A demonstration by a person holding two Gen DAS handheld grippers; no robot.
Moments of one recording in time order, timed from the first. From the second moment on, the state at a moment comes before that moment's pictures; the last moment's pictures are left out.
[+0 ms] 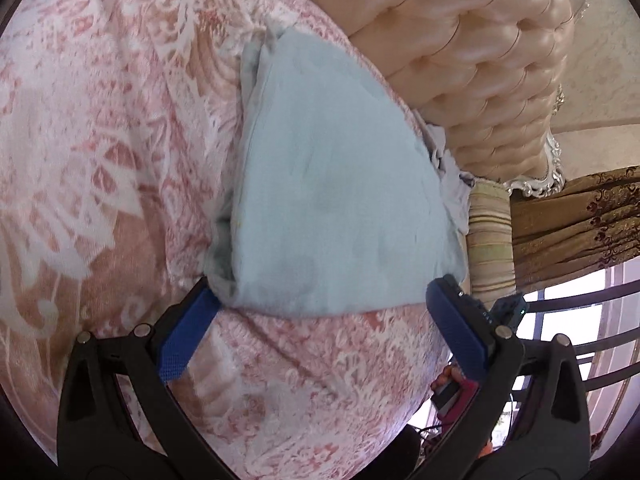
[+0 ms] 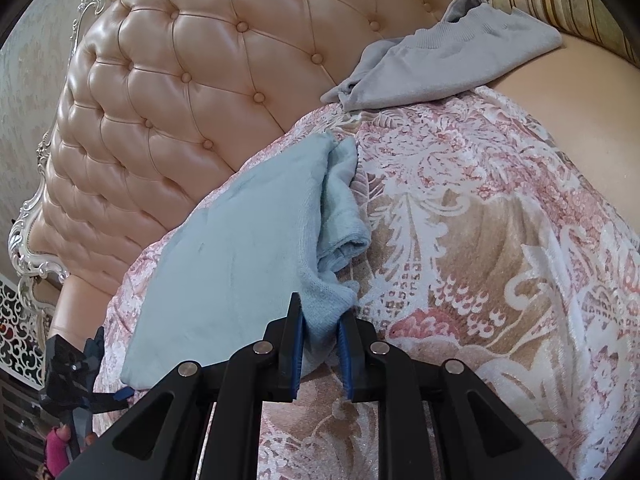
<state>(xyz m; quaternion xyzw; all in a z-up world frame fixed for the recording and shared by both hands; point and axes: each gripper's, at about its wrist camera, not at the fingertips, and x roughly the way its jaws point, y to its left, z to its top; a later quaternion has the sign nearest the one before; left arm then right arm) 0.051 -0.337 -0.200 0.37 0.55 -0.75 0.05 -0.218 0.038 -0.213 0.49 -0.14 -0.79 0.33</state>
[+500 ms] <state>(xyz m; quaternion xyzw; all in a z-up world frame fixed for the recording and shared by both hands) 0.049 -0.332 -0.204 0.36 0.51 -0.77 0.09 -0.220 0.036 -0.212 0.49 -0.13 -0.79 0.33</state>
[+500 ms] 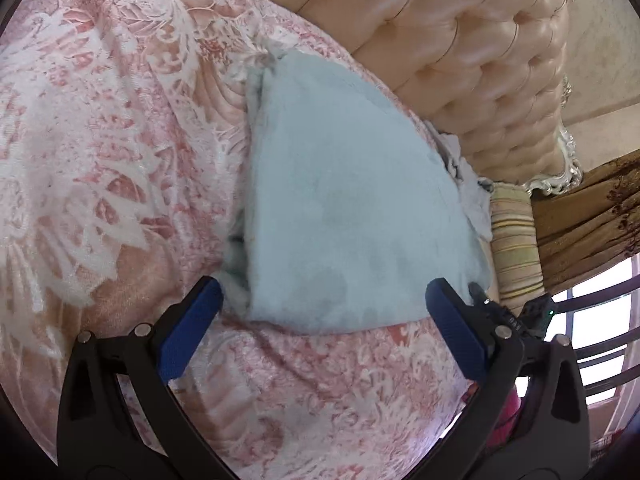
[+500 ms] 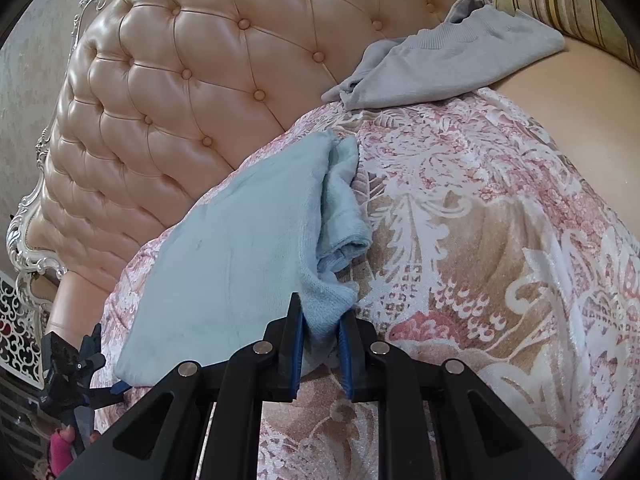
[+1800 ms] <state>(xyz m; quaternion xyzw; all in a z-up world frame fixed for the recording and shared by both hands) 0.059 -0.336 -0.193 0.40 0.45 -0.78 0.17 -0.220 0.032 -0.213 0.50 -0.12 -0.79 0.32</state>
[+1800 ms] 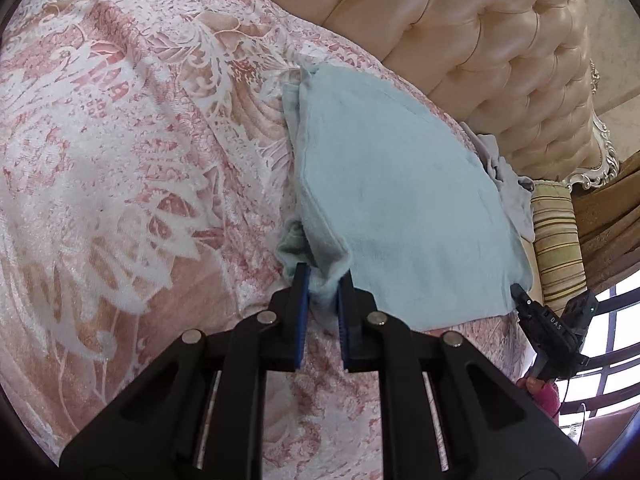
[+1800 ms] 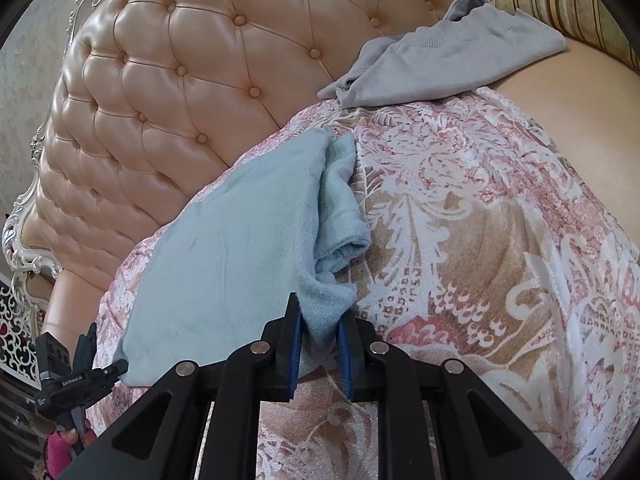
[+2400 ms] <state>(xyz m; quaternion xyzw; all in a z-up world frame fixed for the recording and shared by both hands) 0.070 -0.339 -0.194 0.36 0.47 -0.79 0.14 -0.213 0.022 -0.201 0.50 -0.09 -0.81 0.30</state>
